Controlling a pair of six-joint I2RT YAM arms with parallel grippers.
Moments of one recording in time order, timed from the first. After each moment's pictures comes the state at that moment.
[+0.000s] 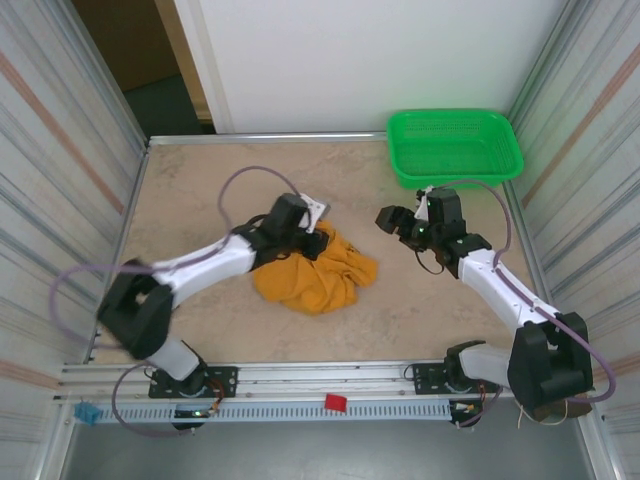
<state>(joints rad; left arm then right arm) -0.71 1.47 0.96 -0.10 0.21 -0.24 0.27 1.21 0.76 -0.18 -0.37 0.78</state>
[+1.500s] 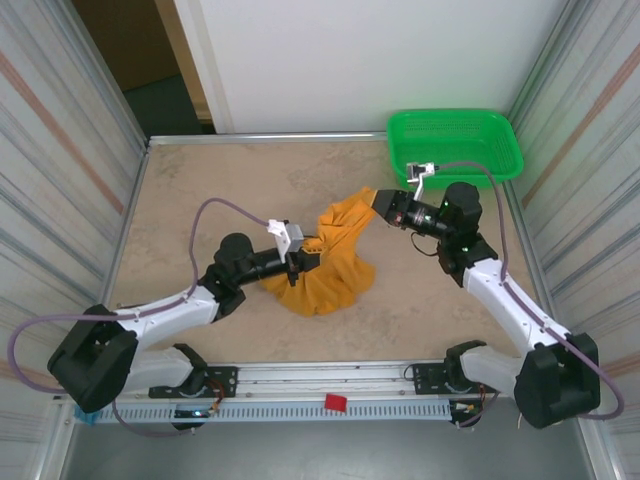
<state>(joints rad) -0.70 1.21 0.49 0.74 0.54 -0.08 0.30 1.10 0.76 0.33 -0.77 1.02</state>
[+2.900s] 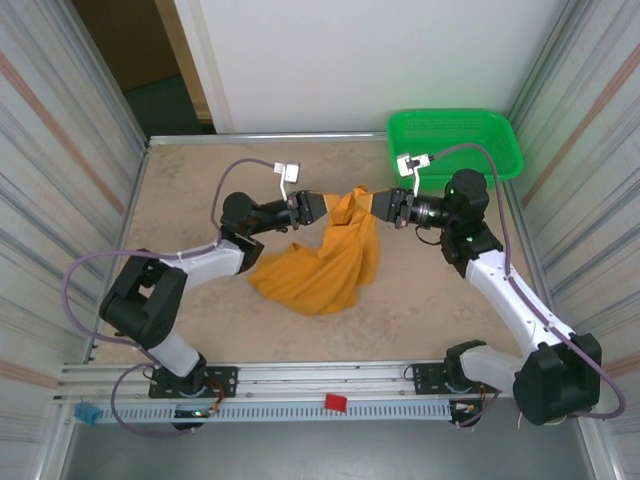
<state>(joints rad) -0.55 1.60 0.84 1.18 0.84 -1.08 0.29 1.13 0.87 0.28 -1.03 0.80</state>
